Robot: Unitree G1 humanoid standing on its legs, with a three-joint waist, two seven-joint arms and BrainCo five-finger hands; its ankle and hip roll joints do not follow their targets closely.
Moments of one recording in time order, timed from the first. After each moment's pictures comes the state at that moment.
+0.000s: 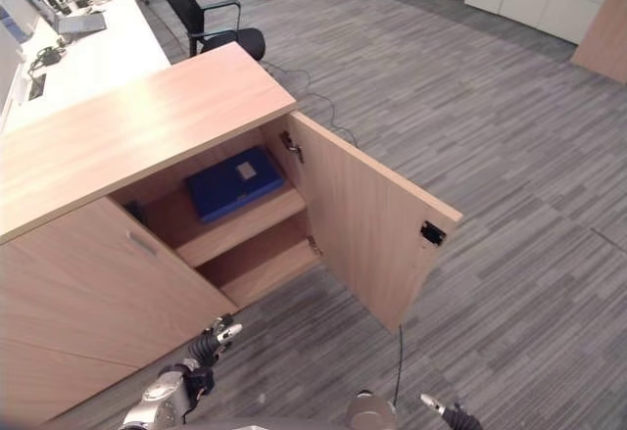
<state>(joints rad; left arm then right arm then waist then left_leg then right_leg) 0.04 0.20 -0.23 0.82 -0.50 -0.11 -0.14 0.07 -0.41 0.00 1.21 0.37 -0.06 0.02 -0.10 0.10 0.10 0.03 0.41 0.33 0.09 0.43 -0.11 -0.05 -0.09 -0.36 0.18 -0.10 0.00</state>
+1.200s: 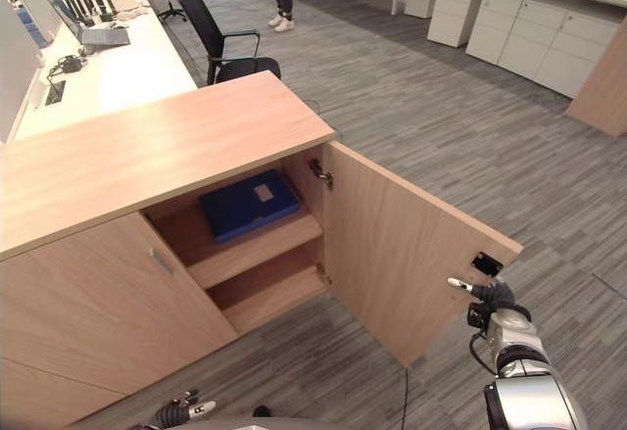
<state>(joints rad) 0.16 0.29 -0.23 1.04 -0.29 -0.11 -0.14 -0.40 -0.62 0.05 1.23 0.49 -0.04 -0.02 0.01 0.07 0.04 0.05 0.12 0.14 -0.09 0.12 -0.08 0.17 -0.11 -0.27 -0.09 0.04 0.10</state>
